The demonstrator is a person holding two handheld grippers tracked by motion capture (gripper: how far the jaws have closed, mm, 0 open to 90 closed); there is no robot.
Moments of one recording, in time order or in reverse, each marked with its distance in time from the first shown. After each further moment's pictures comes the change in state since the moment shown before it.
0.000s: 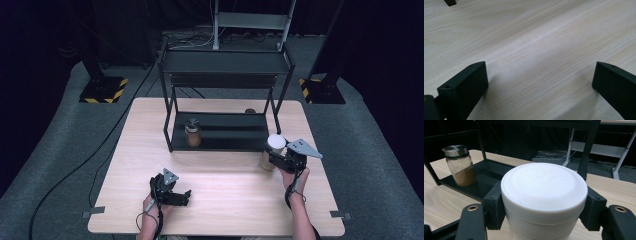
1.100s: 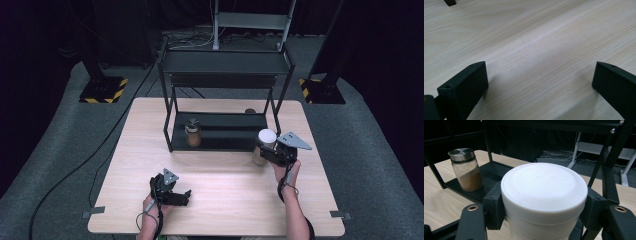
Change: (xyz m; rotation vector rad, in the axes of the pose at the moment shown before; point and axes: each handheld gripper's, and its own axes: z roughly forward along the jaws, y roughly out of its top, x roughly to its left) left arm 0.000 0.000 0.000 0.000 0.000 0.000; right arm 0.007 0.014 0.025 0.010 0.039 -0.017
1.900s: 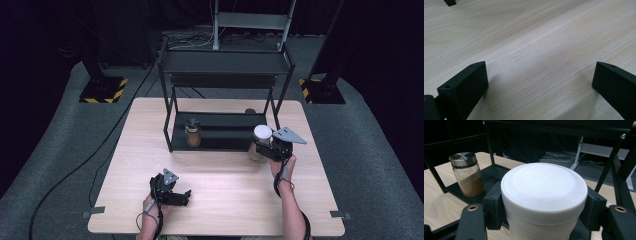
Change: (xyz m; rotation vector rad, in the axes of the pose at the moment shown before) left arm 0.000 0.000 0.000 0.000 0.000 0.000; right arm 0.001 0.009 0.016 -0.002 0.020 -0.002
